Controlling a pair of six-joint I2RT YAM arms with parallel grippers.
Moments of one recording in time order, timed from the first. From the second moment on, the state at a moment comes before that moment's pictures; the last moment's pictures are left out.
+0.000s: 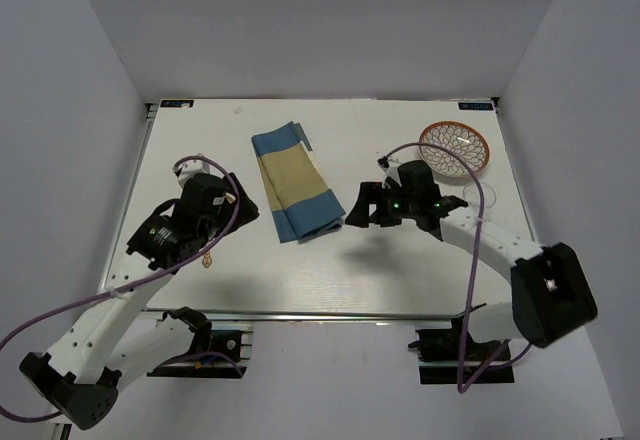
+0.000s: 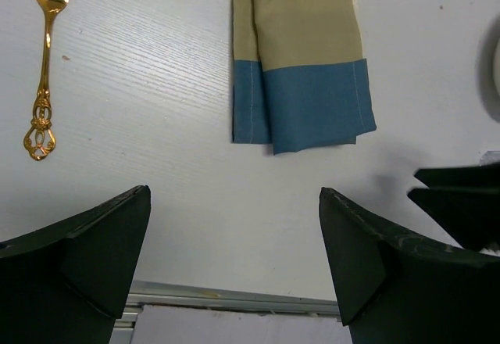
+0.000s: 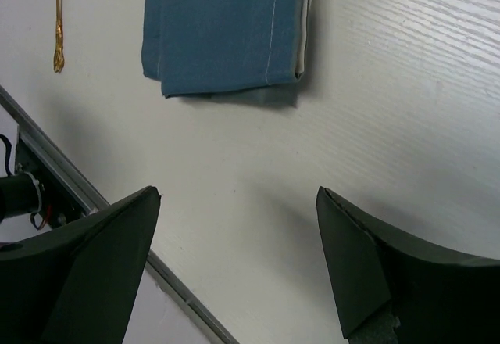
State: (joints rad) left arm -0.55 0.91 1.02 -0.87 -0.34 -0.85; right arm 0.50 1.32 0.78 -0.17 -0.42 0.42
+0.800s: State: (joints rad) left arm -0.55 0.77 1.01 -0.99 -0.29 -0.76; right arm 0.50 1.78 0.88 0.24 -0.44 0.63
